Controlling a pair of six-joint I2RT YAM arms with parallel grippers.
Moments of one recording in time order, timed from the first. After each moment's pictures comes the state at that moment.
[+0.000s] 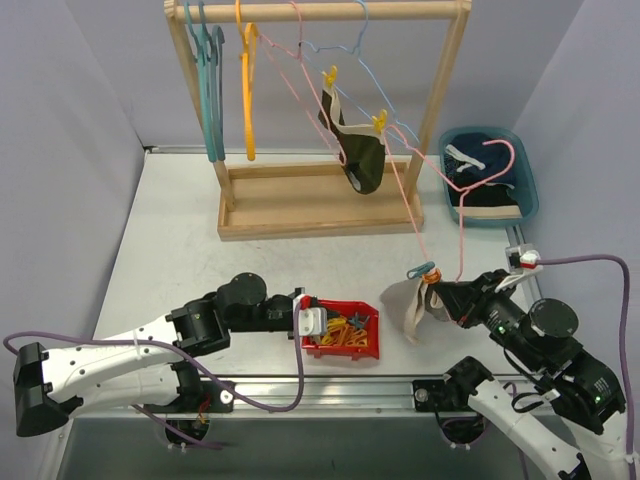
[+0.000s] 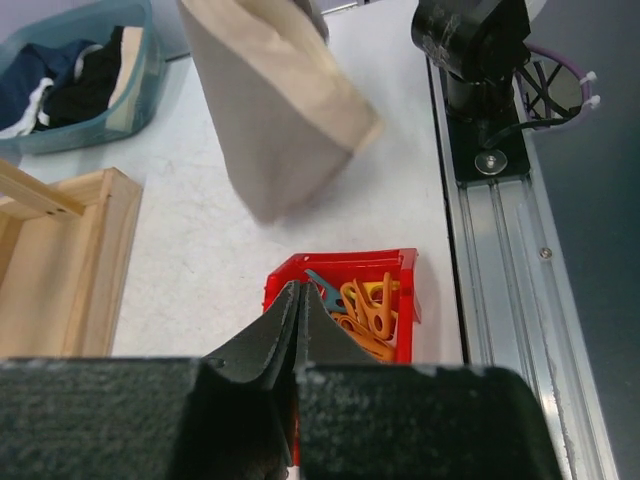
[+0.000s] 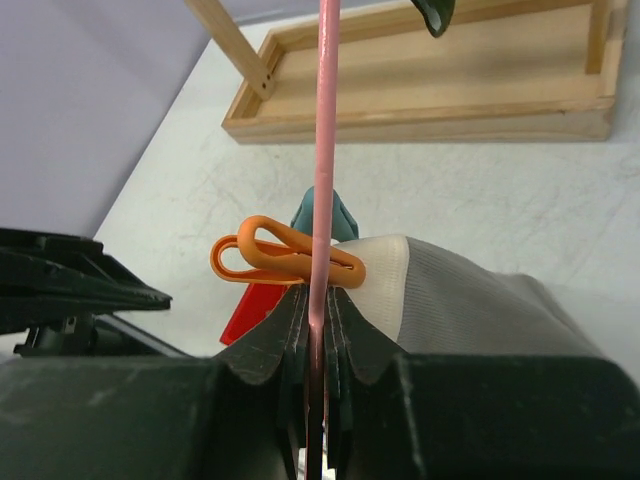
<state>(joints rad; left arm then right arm) -1.17 0.93 0.74 -0.03 0.29 0.37 0.60 0.34 0.97 -0.82 0.09 0.47</state>
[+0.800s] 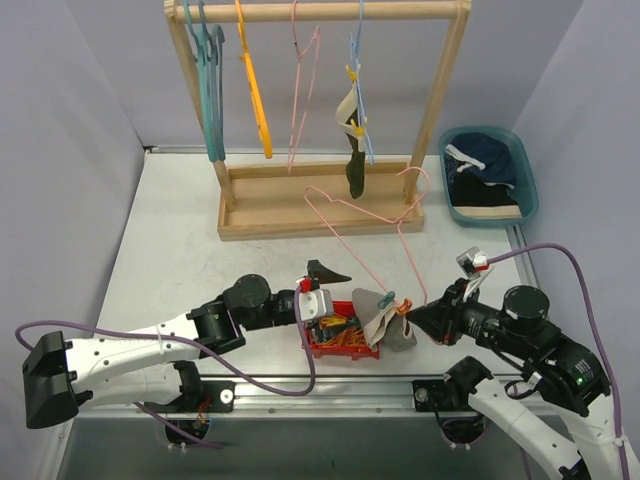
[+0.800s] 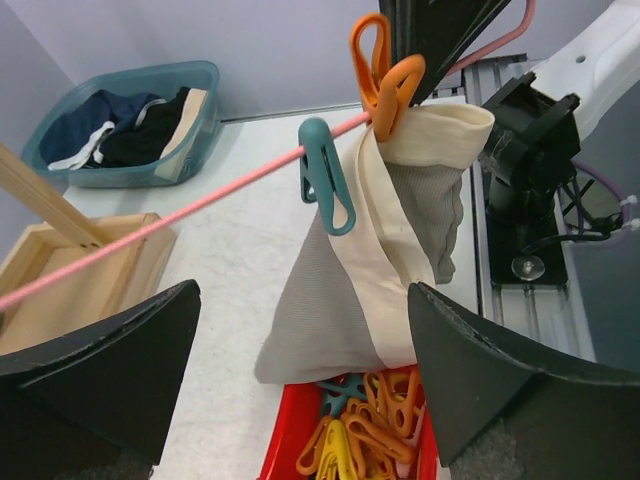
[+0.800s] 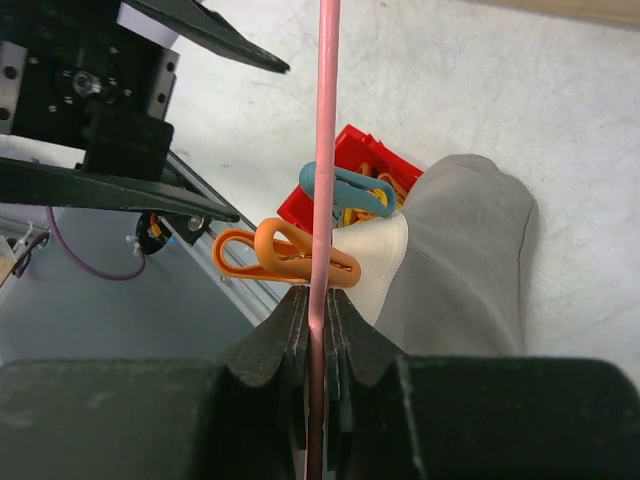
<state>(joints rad) -1.17 1.01 0.69 0.31 0.22 0.26 0.60 0.43 0.92 -0.89 -0.32 0.38</state>
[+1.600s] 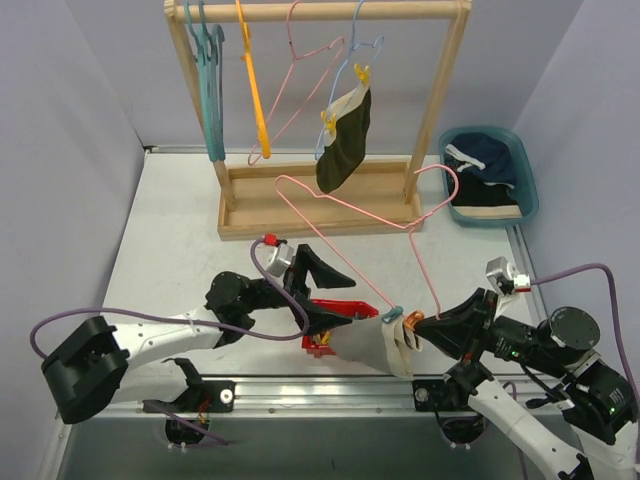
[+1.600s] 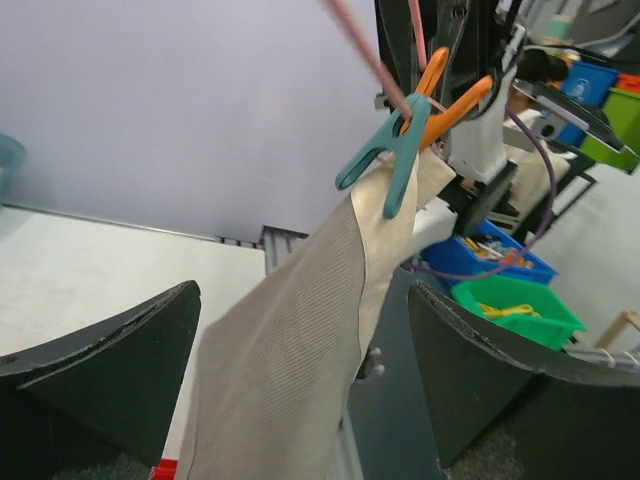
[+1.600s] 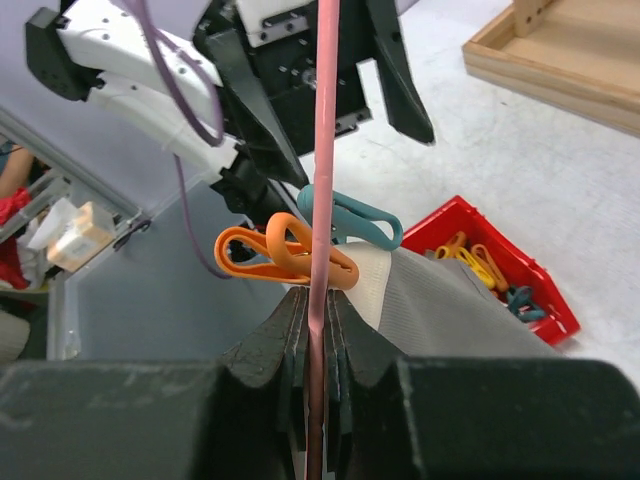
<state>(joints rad) -0.94 1.16 0.50 1.13 0.59 -0.58 0.60 0.33 1.03 -0.82 -0.50 0.38</state>
